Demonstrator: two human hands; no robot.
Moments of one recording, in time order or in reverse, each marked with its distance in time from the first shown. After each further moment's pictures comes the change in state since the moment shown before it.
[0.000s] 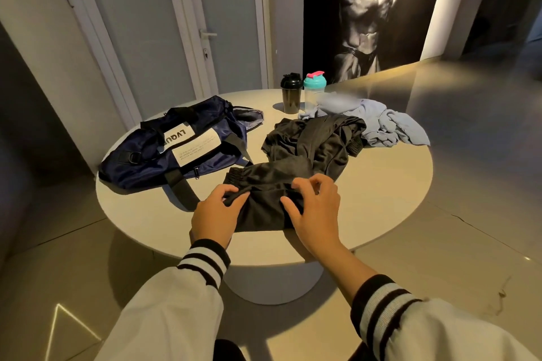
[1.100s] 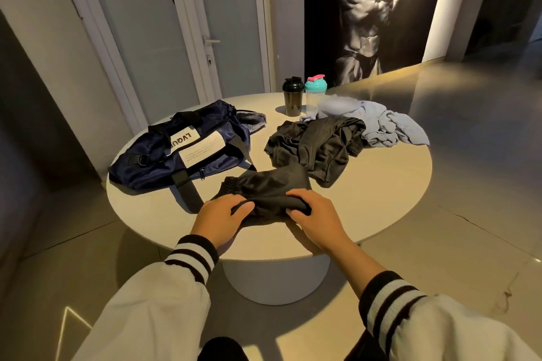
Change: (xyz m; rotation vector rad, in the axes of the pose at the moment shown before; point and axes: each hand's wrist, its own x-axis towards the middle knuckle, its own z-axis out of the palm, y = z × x) left_hand 0.002 -0.010 -0.022 0.276 -0.314 0.319; right_hand -0.003 0.009 -0.015 0.342 -0.390 0.098
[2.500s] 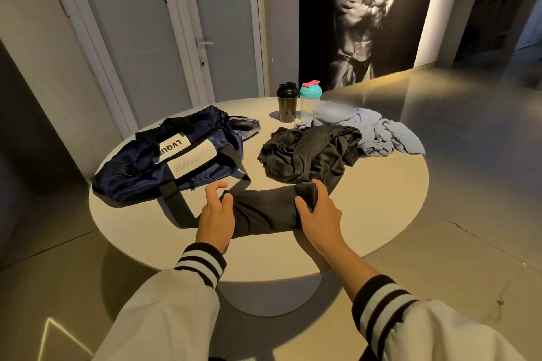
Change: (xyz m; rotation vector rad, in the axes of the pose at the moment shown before) left_hand 0.035 0.015 0.023 -0.553 0.323 -0.290; right_hand 0.031 0.017 0.003 -0.010 0.212 0.334
